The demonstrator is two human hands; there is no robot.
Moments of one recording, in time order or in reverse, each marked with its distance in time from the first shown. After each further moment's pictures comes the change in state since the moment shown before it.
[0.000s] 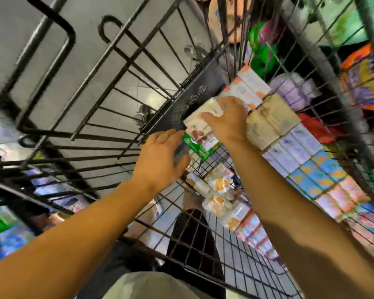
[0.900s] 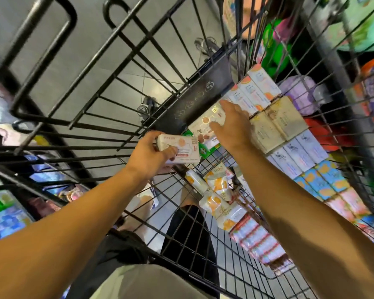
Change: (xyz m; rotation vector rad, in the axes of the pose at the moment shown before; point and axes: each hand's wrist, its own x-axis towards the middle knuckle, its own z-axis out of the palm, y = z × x) left_hand -0.001 -0.012 0.008 -1.046 -0.012 -0.644; right_hand 0.003 0.024 0.005 -0.316 -0.103 -0.148
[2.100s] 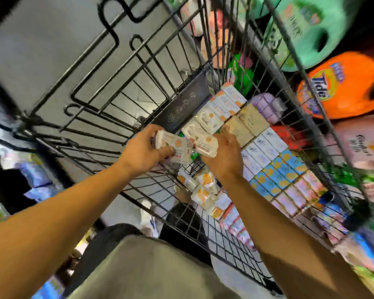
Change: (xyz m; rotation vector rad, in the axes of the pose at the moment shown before) left_hand -0.078 0.023 -0.018 0.412 -0.028 0.387; right_hand -0.127 0.004 -0.021 -0.083 0.103 0.039
